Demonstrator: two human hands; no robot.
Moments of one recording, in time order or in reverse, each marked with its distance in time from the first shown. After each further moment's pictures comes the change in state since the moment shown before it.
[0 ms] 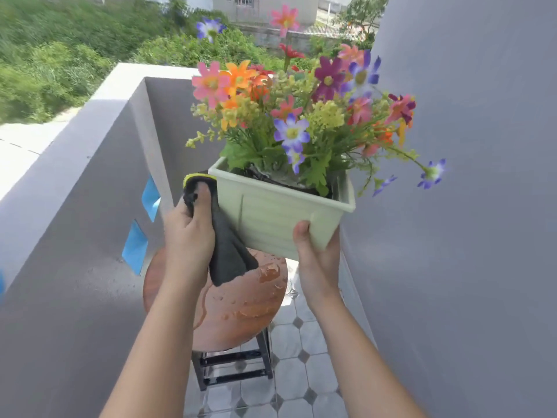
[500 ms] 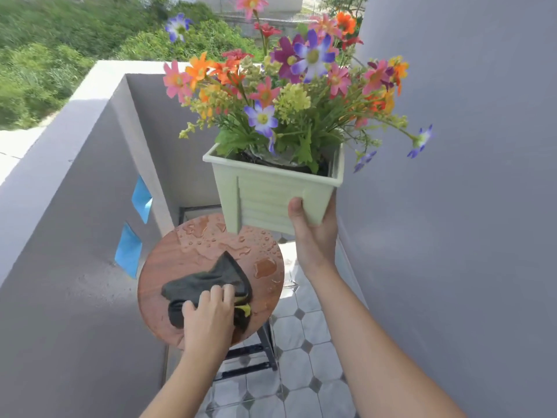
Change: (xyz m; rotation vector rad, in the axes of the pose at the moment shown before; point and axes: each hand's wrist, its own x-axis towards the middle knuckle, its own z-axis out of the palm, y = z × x) left_hand -0.050 -0.144 -0.022 1.551 -0.592 0.403; right_hand 0.038 0.016 0.000 -0.069 0.069 -0.065
